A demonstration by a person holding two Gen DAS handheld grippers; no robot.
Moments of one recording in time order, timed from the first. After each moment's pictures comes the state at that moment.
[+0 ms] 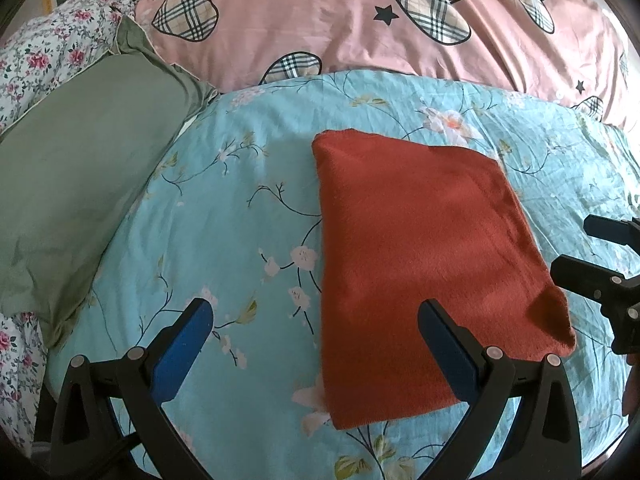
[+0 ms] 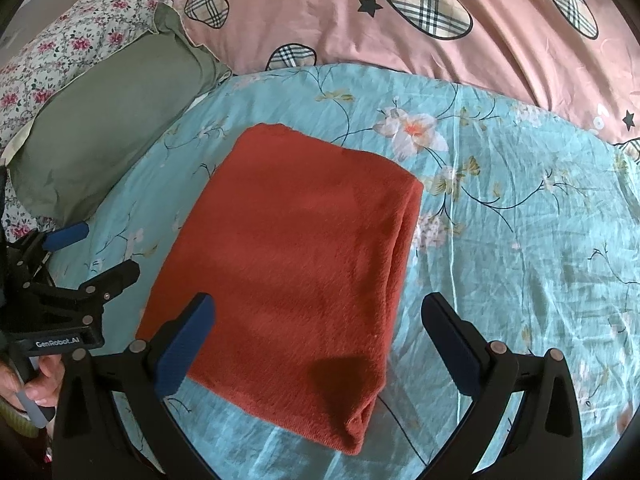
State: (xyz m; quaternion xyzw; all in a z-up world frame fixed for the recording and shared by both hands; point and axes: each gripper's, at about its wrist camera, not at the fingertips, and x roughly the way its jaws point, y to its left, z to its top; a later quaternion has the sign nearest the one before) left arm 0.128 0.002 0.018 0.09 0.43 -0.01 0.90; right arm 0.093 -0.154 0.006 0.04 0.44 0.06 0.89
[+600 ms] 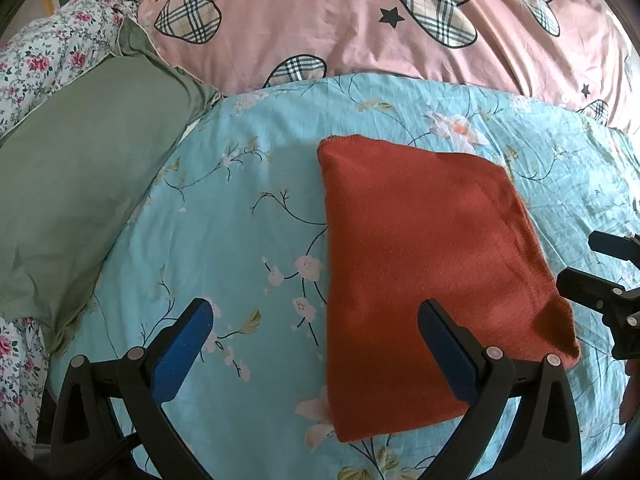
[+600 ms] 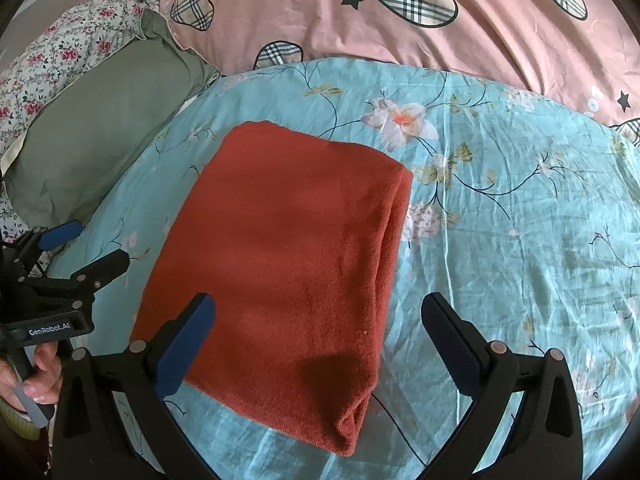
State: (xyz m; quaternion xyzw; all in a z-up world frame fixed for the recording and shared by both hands) left arm 0.138 0.002 0.018 0.09 0.43 0.00 0.90; right arm 0.092 -0.164 0.000 0.06 0.45 0.05 0.89
